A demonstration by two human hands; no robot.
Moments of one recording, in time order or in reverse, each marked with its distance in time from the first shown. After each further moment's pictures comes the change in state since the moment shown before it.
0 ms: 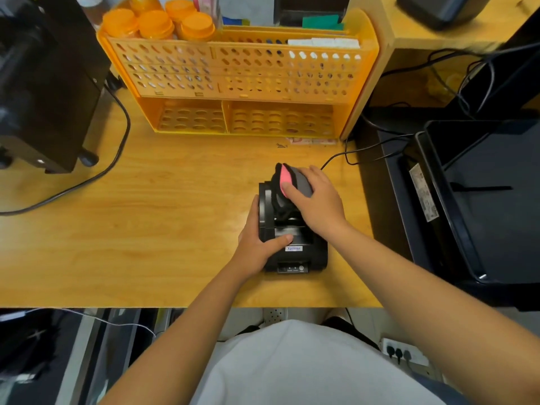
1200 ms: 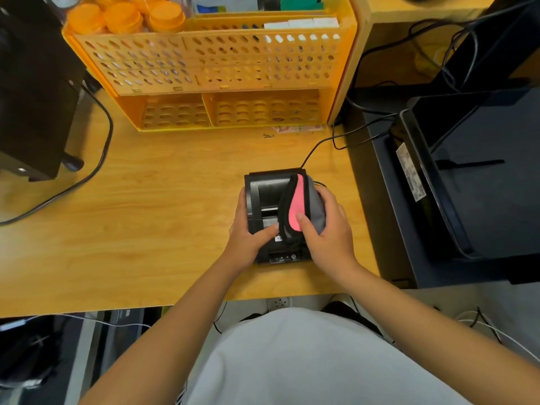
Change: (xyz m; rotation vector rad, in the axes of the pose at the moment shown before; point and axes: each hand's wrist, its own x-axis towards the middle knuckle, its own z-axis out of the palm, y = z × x) left_hand -0.003 -0.002 0.002 0.028 0.015 0.011; right_hand -0.084 0.036 -0.004 0.207 0.170 0.023
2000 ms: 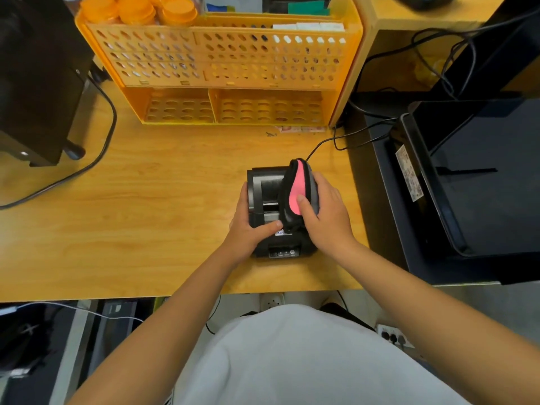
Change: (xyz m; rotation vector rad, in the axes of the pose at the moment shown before) left_hand 0.002 -0.001 -0.003 -0.029 -0.056 -0.002; right_hand 0.028 -0.003 -0.002 -0.183 -0.077 -0.190
